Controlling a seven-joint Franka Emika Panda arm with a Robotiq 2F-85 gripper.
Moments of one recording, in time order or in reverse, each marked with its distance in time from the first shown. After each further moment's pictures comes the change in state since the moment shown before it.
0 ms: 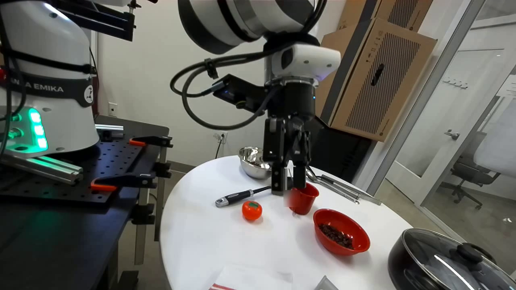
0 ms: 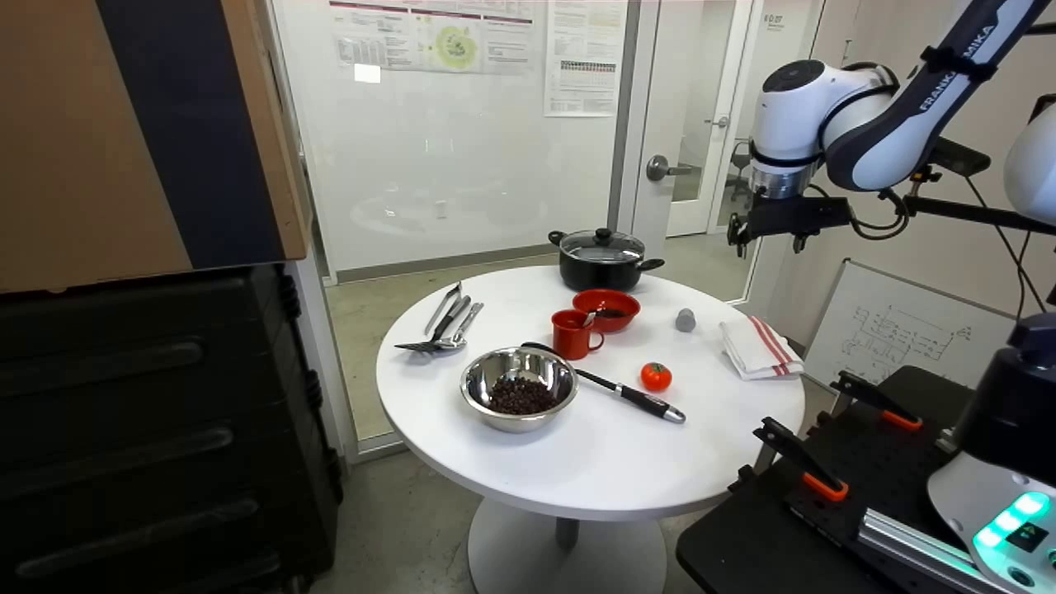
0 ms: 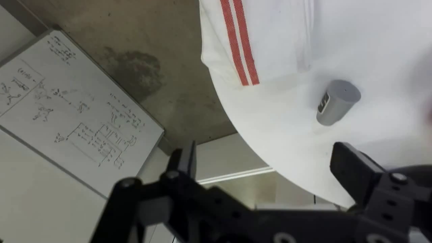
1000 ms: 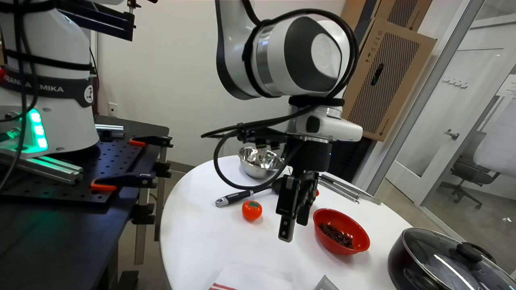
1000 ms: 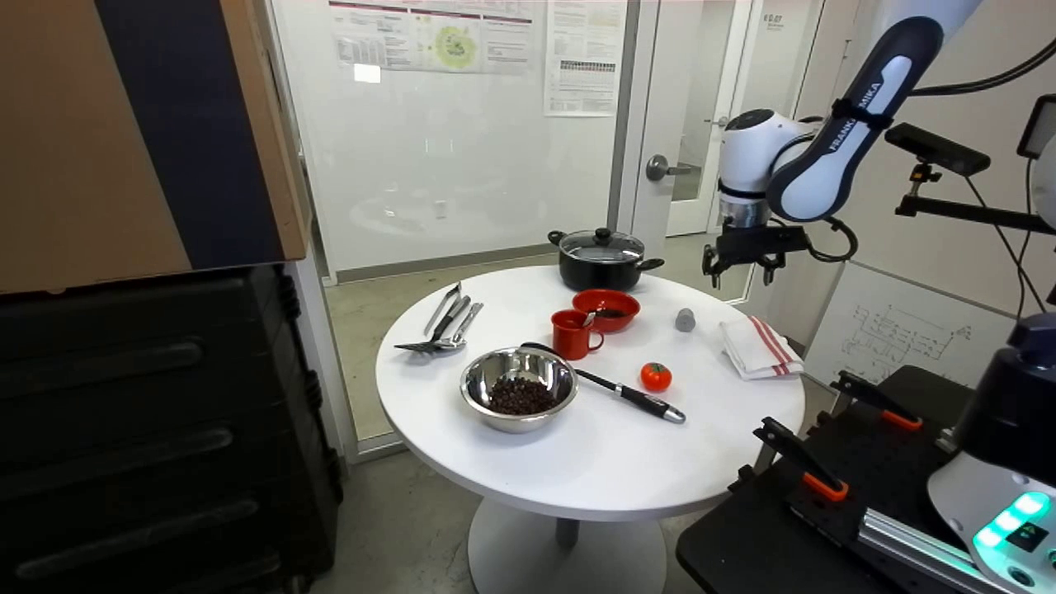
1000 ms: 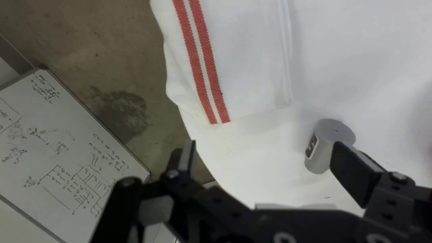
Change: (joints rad) arm 0.636 0.262 -0.612 0.212 0.258 0.022 -0.192
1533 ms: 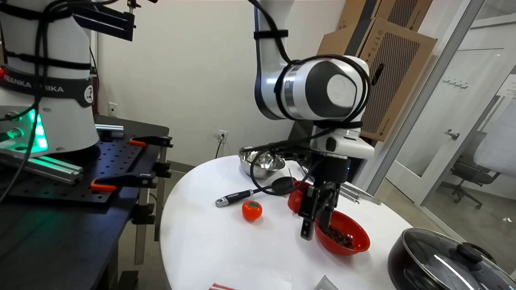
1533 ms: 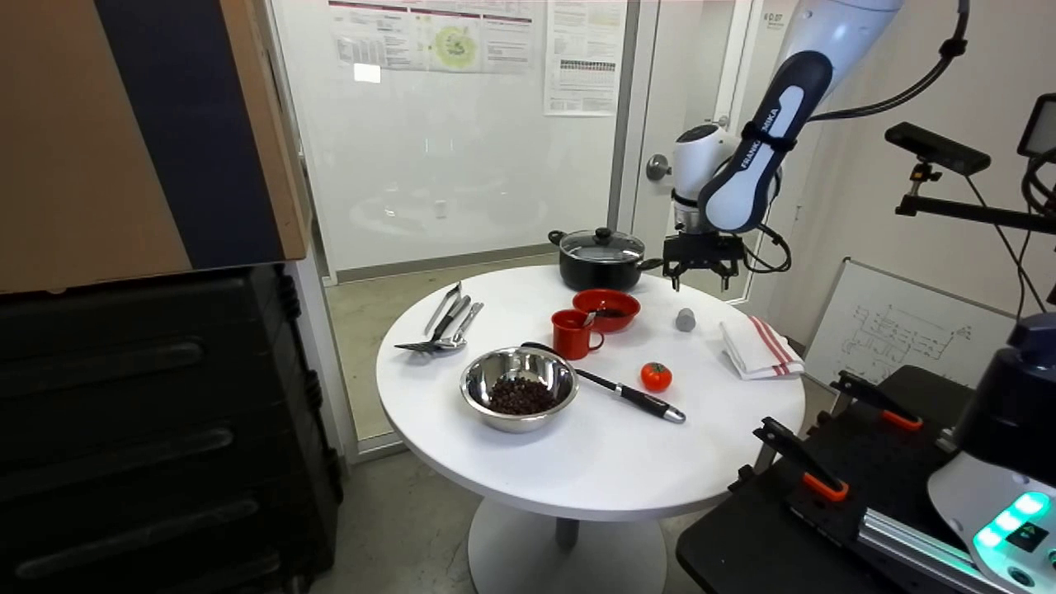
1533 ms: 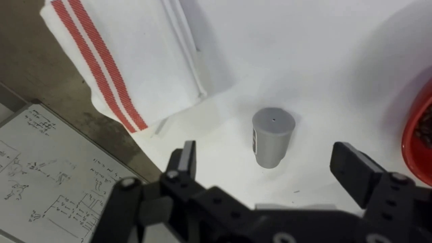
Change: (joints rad) arm 0.433 0.169 -0.308 0.196 0.367 0.030 -0.011
